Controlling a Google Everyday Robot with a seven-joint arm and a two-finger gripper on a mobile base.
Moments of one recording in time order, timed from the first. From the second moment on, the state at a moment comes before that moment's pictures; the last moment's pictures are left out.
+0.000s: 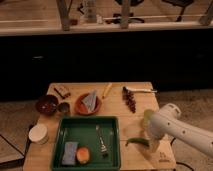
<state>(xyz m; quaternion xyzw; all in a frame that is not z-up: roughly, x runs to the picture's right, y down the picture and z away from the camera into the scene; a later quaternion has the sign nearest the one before) 0.248 0.280 0.777 -0.32 -0.03 -0.02 0.95</state>
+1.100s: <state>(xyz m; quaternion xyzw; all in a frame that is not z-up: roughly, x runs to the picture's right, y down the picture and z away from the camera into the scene) 0.251 0.281 0.779 -0.32 -0.03 -0.03 0.95</state>
